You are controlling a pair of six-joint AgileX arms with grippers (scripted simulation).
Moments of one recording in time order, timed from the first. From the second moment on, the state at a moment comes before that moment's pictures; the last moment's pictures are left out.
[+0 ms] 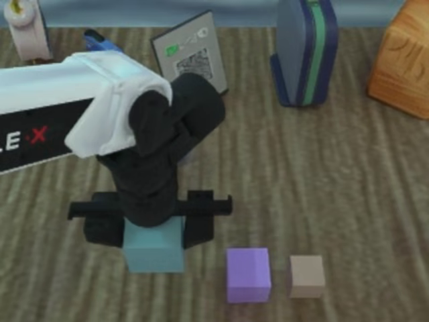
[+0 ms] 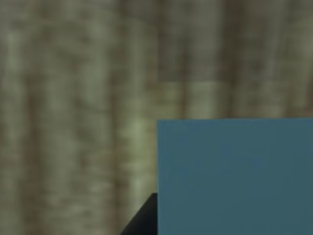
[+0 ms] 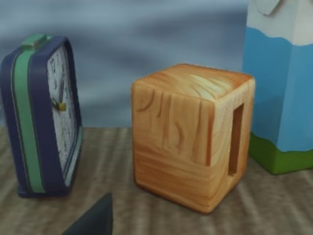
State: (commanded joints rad) left arm -0.73 1.71 1.21 -1.06 0.00 -0.72; right arm 0.01 0.00 0.00 0.00 0.00 0.00
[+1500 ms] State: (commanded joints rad) left arm -0.73 1.81 1.03 -0.78 0.00 -0.72; right arm 0.01 0.00 0.00 0.00 0.00 0.00
